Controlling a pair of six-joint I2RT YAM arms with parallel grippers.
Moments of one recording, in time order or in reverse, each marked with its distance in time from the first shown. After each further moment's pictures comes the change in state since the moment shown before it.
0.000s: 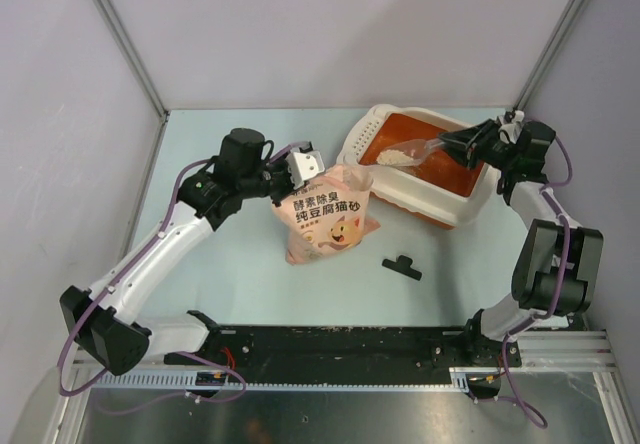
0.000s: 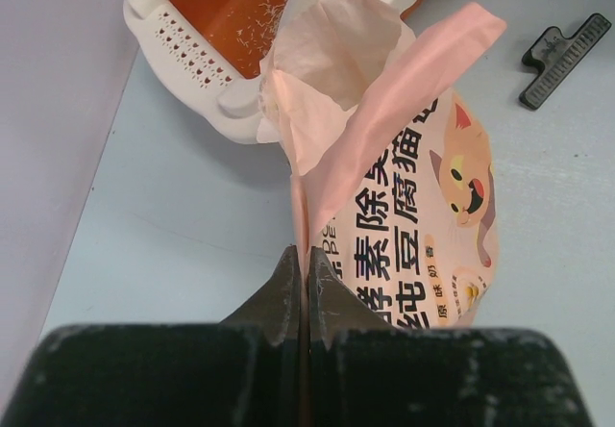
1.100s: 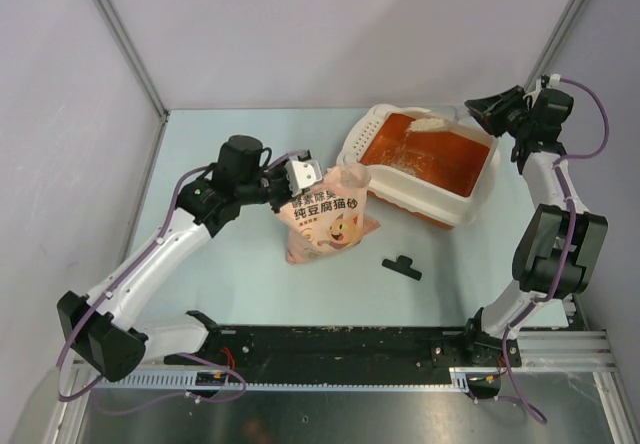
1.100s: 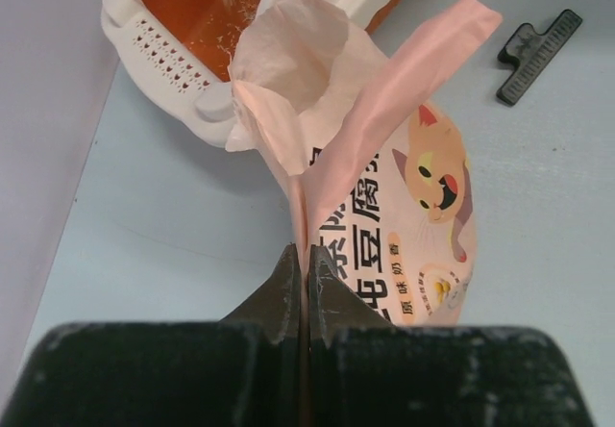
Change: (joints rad) left arm 0.000 -0.032 -0.061 0.029 0.037 0.013; right arm -0.048 0.128 0.328 -0.221 0.411 -0.384
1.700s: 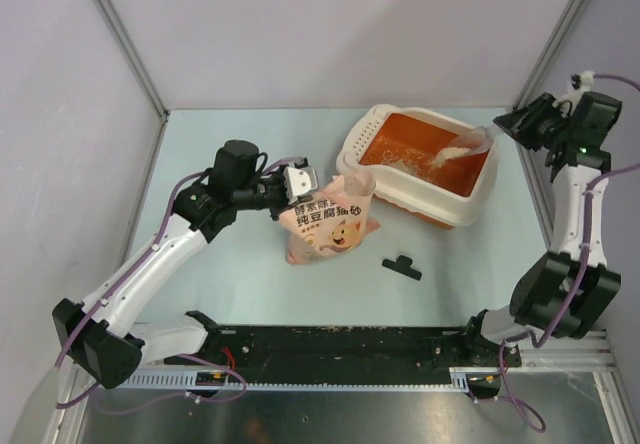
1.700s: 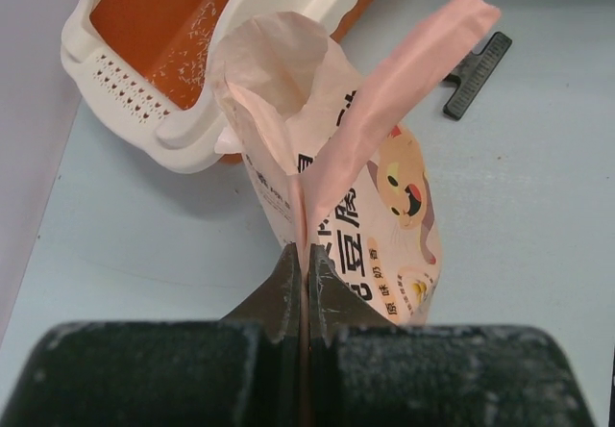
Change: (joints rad) left arm 0.000 -0.045 -0.039 -0.002 0.109 -0.007; right arm -0.168 -0.195 0.052 -0.437 -0.087 -0.319
